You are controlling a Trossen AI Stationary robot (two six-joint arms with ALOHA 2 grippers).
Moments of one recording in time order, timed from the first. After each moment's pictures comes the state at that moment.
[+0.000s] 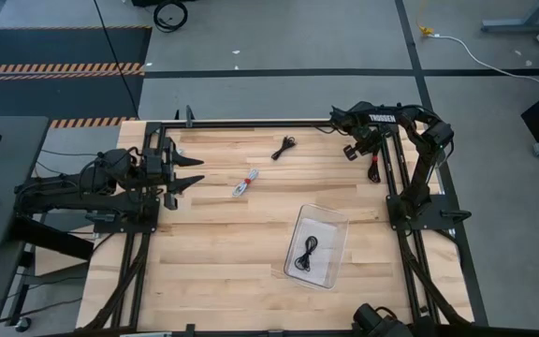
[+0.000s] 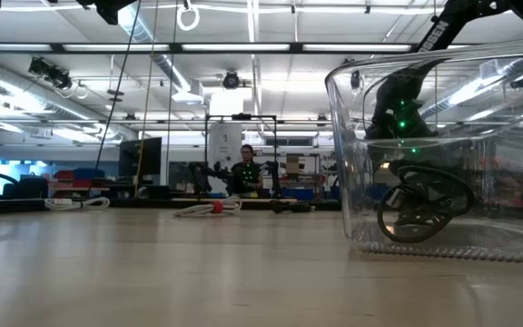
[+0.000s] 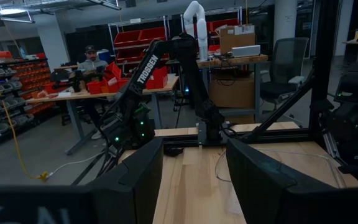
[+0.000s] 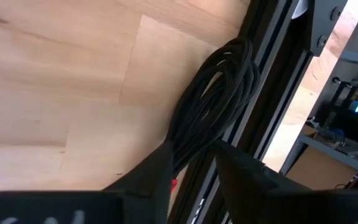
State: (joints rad) left arm 0.09 0.50 0.57 0.00 -0.05 0.12; right arm -0.91 1.82 1.07 -1.11 0.49 0.44
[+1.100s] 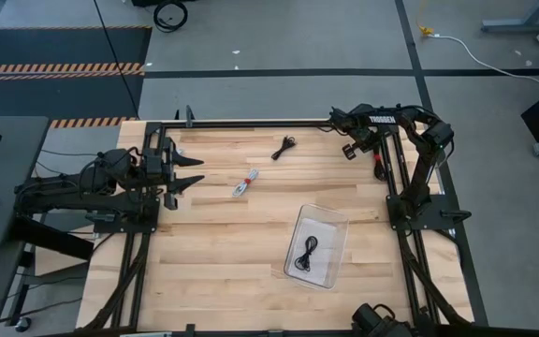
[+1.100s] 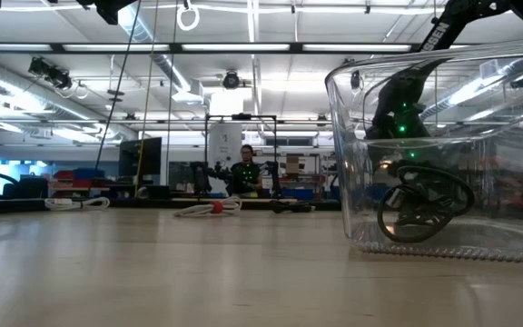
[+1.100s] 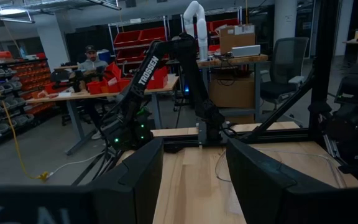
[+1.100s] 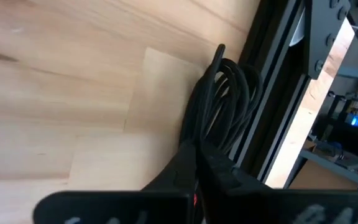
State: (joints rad) left arm 0.09 0.50 0.57 0.00 -0.05 0.12; right arm -0.91 1.82 1.04 -1.02 0.53 0.42
